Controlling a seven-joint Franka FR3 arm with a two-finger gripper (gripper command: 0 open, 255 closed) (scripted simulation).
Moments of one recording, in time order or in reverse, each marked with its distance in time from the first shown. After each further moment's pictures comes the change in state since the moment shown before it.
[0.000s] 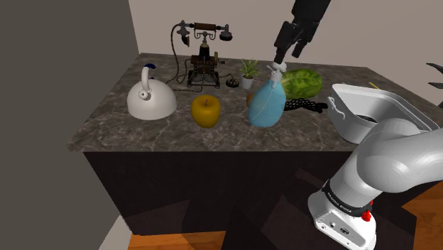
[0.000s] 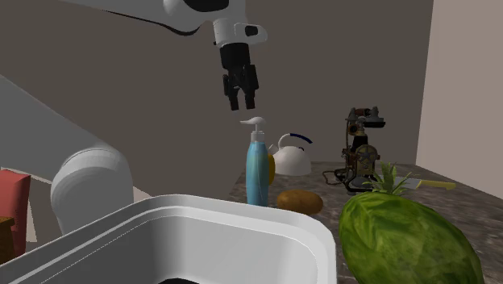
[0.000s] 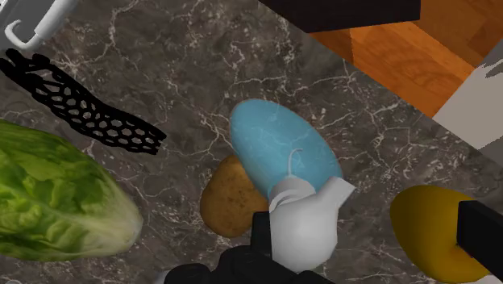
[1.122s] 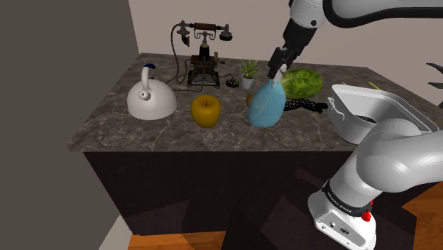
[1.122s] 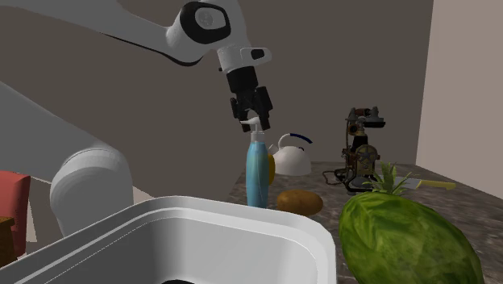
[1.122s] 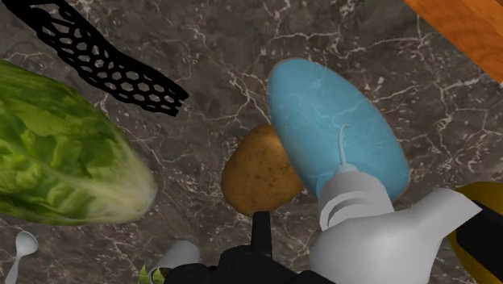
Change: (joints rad) arm -0.010 -0.042 -0.002 -0.210 -0.102 0.268 -0.063
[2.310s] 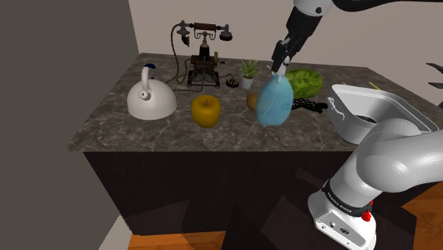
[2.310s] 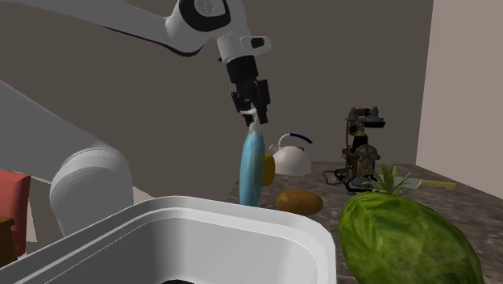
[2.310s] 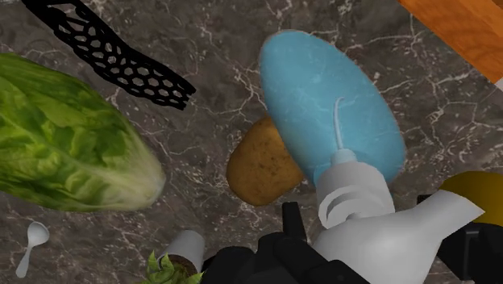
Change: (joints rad) arm -0.001 0.009 -0.002 0.070 0.001 -0.060 -0.008
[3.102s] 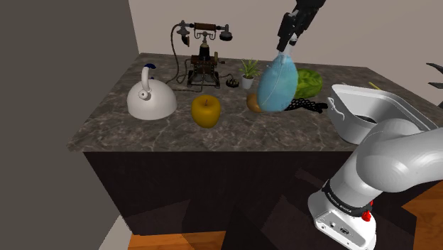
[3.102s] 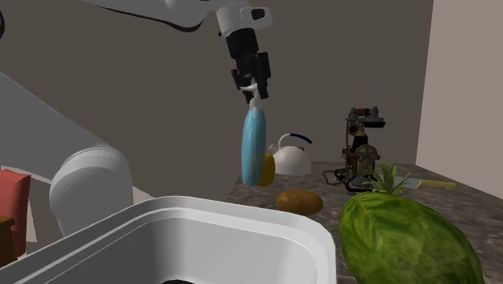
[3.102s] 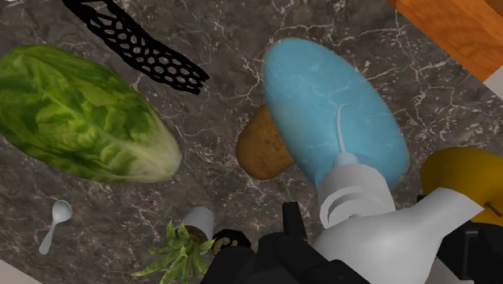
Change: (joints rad) arm -0.004 0.049 0.000 0.193 0.001 -0.142 -0.016
